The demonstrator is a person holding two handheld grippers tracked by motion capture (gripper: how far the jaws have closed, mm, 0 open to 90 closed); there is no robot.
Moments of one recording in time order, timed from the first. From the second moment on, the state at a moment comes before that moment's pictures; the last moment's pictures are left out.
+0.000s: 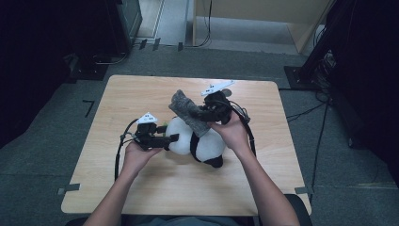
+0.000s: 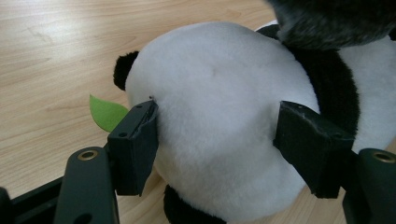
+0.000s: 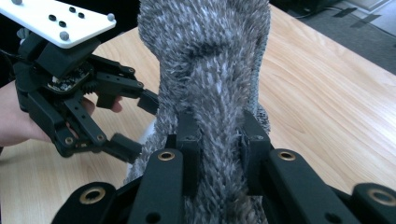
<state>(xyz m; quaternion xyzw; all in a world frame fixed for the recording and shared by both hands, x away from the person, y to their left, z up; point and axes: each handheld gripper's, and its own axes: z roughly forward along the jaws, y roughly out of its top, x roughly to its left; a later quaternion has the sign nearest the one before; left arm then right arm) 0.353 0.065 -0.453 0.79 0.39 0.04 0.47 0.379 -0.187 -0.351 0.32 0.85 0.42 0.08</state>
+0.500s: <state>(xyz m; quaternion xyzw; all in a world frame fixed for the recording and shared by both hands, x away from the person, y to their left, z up) 0.352 0.063 -0.455 0.79 0.39 0.06 0.47 0.393 -0.152 -0.390 0.31 0.87 0.37 0.05</state>
